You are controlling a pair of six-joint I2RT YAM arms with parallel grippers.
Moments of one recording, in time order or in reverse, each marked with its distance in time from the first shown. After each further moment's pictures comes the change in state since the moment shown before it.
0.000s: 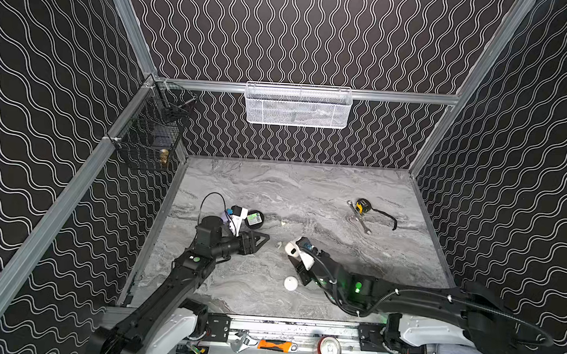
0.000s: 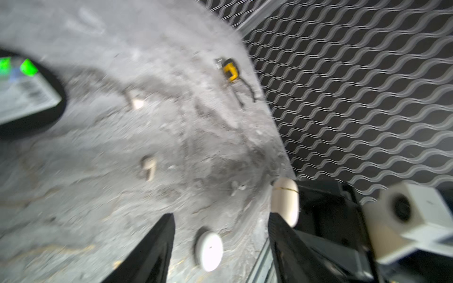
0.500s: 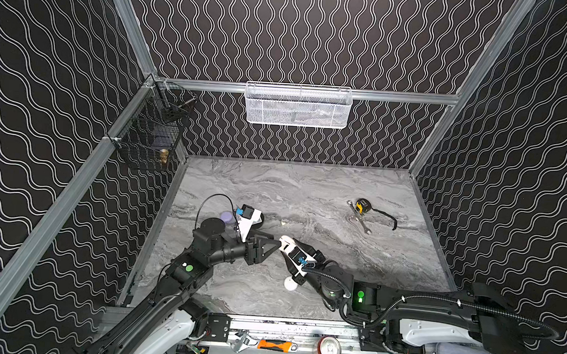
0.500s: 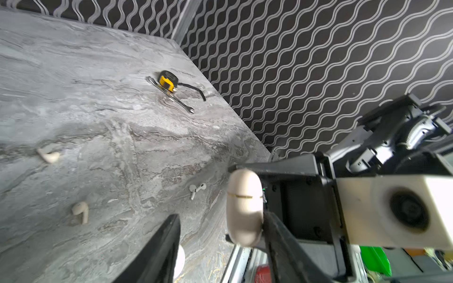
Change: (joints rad) left arm -0.211 -0.118 0.104 -0.098 -0.032 0.115; right arm 0.131 -0.012 0.042 0.191 0.152 -0.362
